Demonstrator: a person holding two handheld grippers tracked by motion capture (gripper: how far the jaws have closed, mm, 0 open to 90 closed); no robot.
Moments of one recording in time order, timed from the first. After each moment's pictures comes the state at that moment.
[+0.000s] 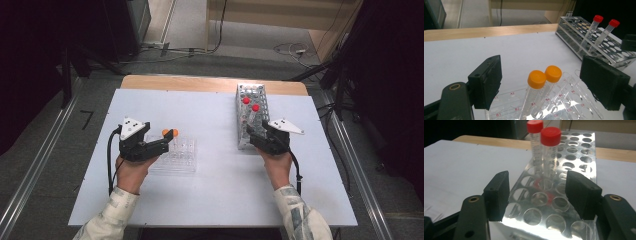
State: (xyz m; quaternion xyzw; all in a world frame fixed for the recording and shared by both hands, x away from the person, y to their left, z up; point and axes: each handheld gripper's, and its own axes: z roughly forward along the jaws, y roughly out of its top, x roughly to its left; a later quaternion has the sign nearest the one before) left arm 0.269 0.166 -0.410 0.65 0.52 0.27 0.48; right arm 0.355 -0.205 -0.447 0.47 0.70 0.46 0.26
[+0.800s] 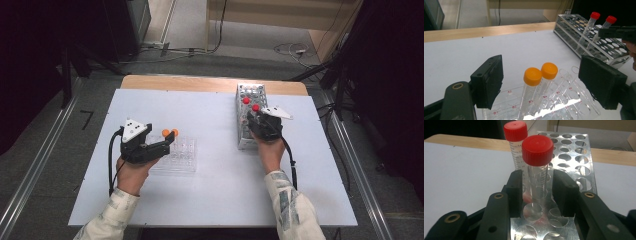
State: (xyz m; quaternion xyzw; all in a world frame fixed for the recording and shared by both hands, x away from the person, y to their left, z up) left arm 0.266 0.165 -0.411 0.66 0.52 0.27 0.48; right arm 0.400 -0.188 -0.452 0.50 0.69 0.43 0.29
